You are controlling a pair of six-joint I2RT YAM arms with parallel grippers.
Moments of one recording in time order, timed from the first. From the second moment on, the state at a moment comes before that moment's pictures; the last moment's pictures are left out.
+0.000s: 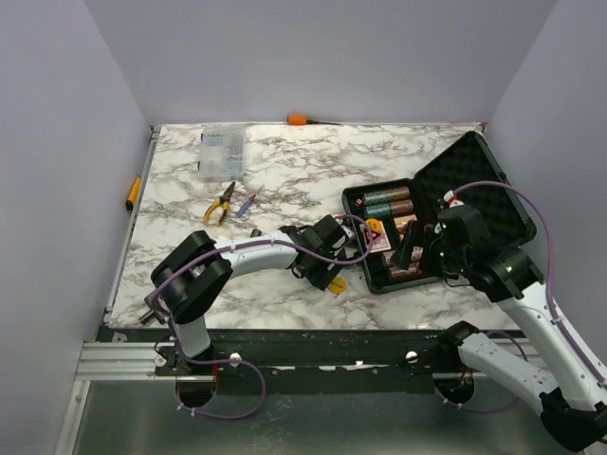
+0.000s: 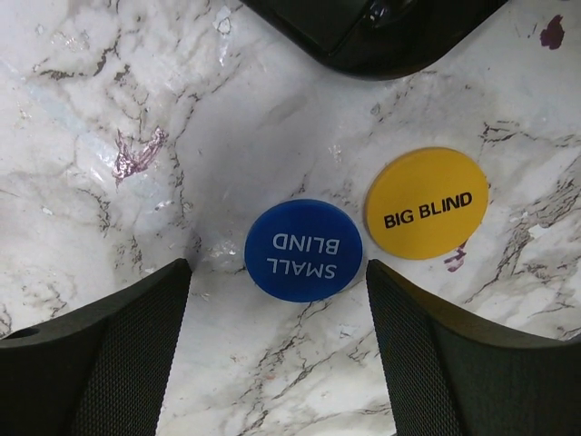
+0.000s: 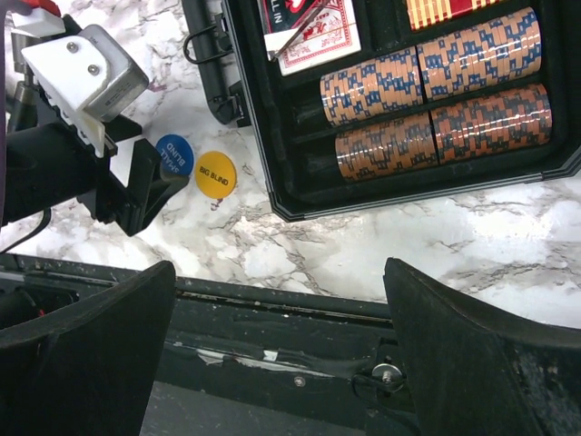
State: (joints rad) left arm -0.93 1.75 1.08 -0.48 -0.01 -0.16; right arm 0.51 0.80 0.98 -1.03 0.07 0.63
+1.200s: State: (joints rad) left arm -1.04 1.77 1.07 -0.43 -0.16 -0.30; right arm 0.51 0.80 0.96 -1.04 0.09 0.61
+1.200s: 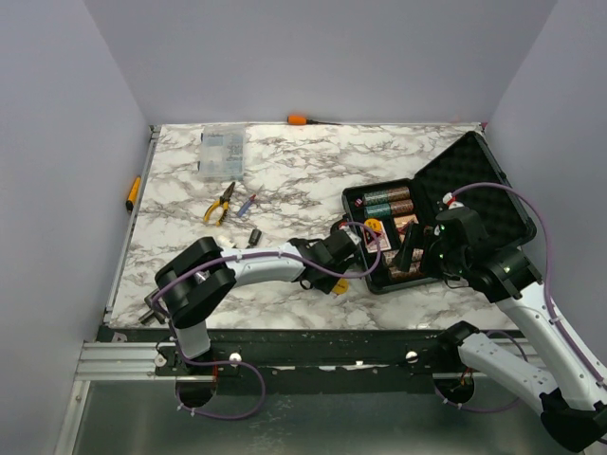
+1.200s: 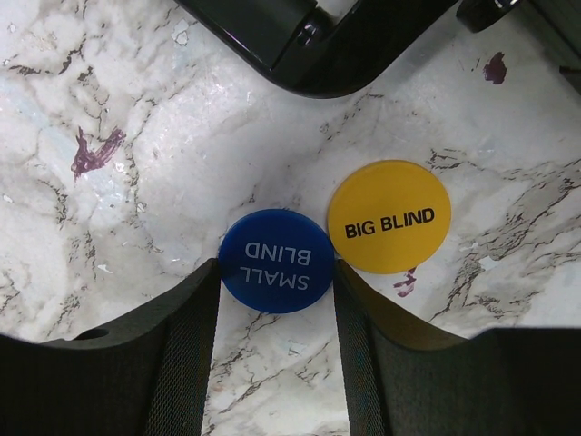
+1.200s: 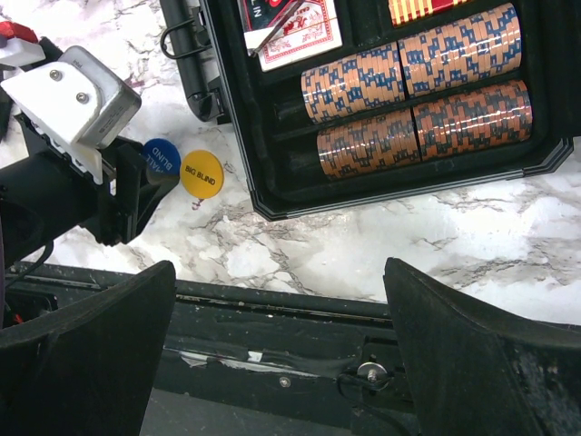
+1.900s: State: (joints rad) left arm -1.10 1.69 1.00 -0.47 -0.19 -0.36; right arm 0.51 0.80 0.96 -1.03 0.09 0.61
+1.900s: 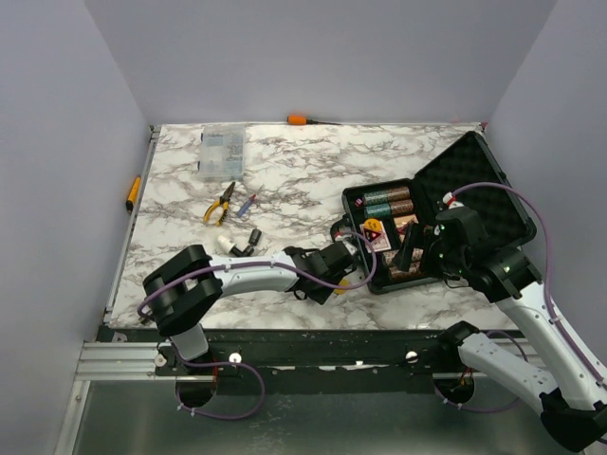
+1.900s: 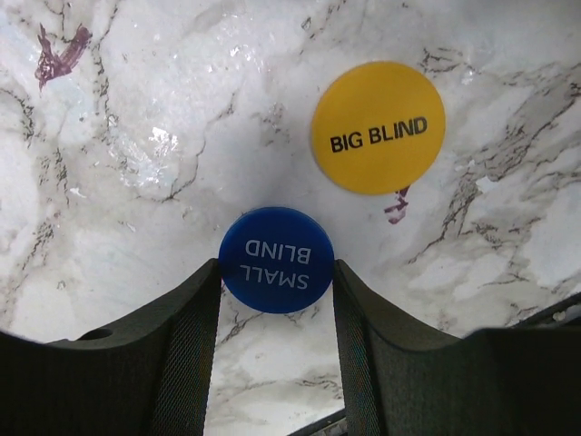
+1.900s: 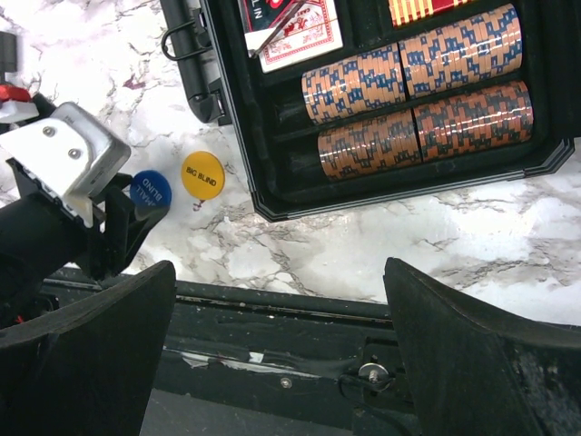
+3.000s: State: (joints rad) left arm -0.86 1.55 1.12 -0.75 -0.30 -0.51; right arm 0.51 0.84 1.02 -0.95 -0.07 0.65
